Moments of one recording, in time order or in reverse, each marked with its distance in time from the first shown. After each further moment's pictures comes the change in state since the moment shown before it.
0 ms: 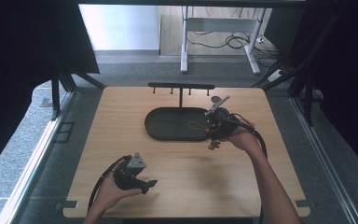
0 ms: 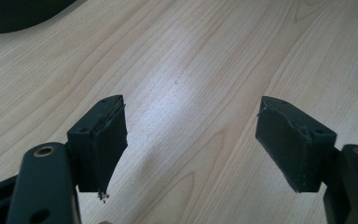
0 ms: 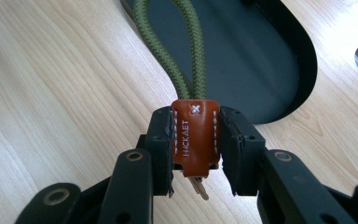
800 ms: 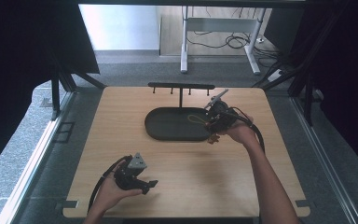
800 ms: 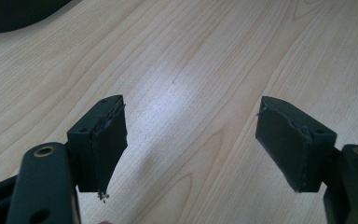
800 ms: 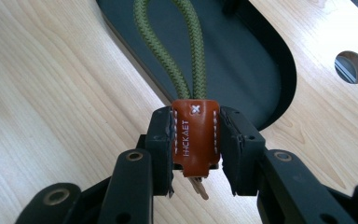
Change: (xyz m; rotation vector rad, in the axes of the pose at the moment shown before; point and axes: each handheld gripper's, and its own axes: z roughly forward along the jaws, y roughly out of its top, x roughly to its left) left arm -0.001 0.000 0.001 0.003 -0.004 0.007; right arm -0.013 0.015 0.002 0.003 -0.026 0.030
